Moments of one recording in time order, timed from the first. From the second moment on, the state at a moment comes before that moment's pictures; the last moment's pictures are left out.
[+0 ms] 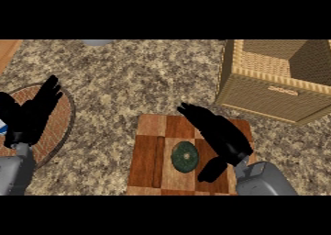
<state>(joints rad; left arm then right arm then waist) -0.22 0.35 0.08 -1.37 0.15 0.01 0.21 -0.28 -0.18 0.45 -1.61 0.65 0.30 0.23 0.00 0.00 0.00</state>
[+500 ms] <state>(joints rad) -0.20 0.32 0.11 -1.39 0.12 -0.02 0.22 -0.21 -0.15 0.41 -1.63 0.67 0.35 0.12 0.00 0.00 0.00</state>
